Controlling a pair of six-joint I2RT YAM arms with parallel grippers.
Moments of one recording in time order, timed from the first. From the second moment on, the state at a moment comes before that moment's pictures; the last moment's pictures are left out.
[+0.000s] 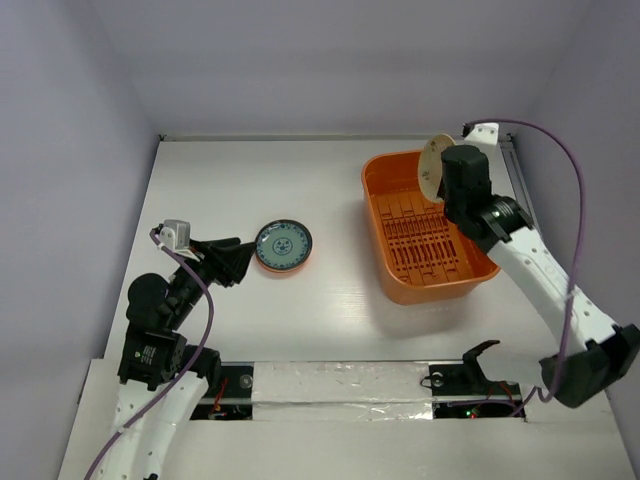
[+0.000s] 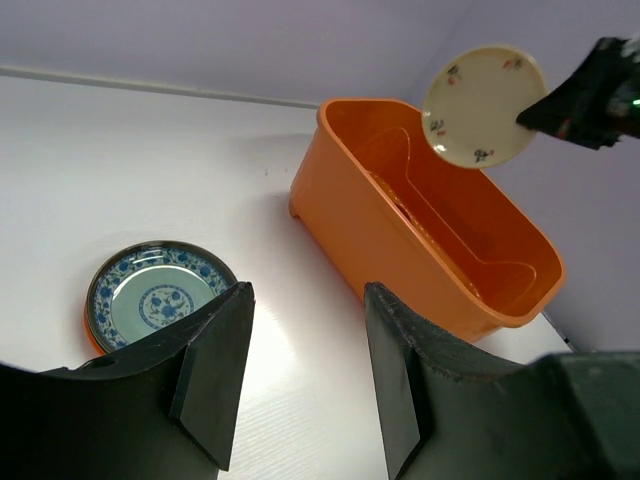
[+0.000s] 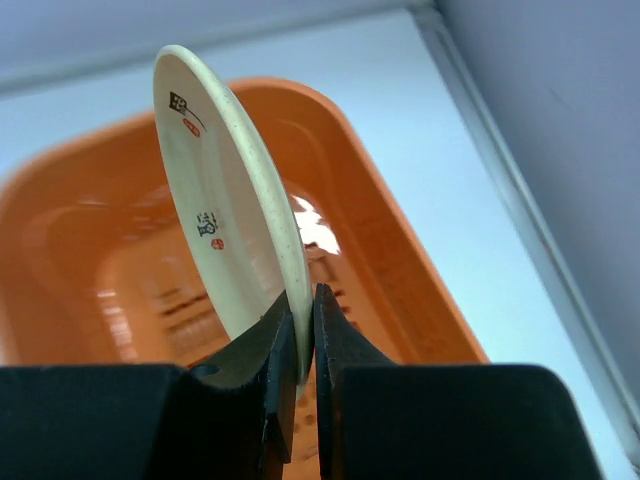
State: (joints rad) left arm -0.23 0.32 0.62 -0.26 0.31 -0.49; right arm 0.43 1.27 1.30 -0.55 0.76 0.28
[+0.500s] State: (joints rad) left arm -0.18 0.35 0.62 -0.26 0.31 -0.49; right arm 0.71 1.33 1.33 -0.25 0.22 0.40
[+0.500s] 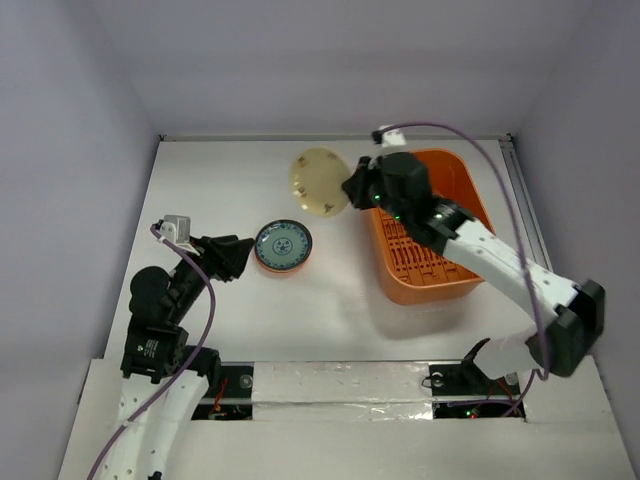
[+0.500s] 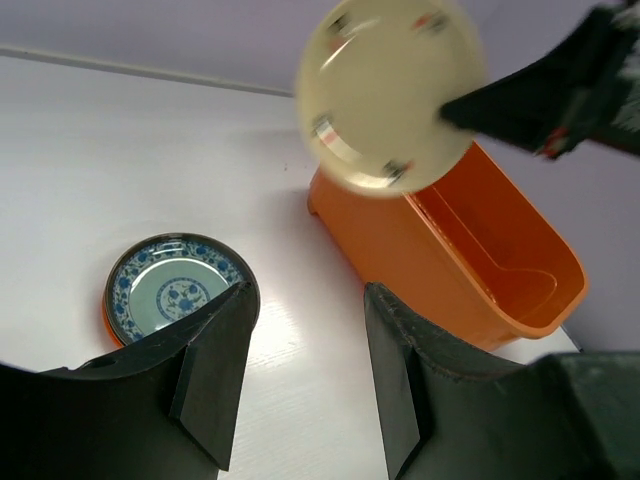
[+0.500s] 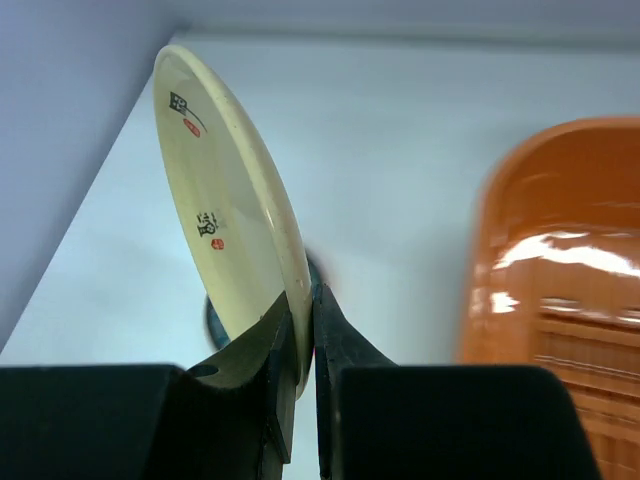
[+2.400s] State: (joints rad) left arm -0.16 0.36 0.62 -0.26 0.32 -0.49; right arm 0.82 1.79 1.29 -0.11 0.11 0.59
